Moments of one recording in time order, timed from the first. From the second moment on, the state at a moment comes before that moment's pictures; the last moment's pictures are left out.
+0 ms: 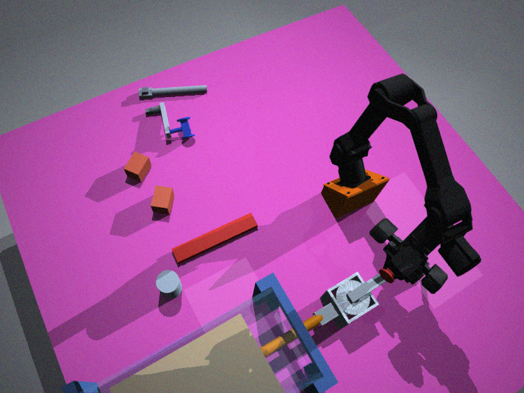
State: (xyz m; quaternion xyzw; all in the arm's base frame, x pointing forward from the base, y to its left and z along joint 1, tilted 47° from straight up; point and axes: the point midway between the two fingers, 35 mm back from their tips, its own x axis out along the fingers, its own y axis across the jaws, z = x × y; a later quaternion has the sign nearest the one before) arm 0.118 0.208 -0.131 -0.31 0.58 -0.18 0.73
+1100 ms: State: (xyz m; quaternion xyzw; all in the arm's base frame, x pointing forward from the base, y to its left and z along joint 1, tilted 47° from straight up) arm 0.130 0.169 -0.095 -0.31 0.59 -0.18 0.72
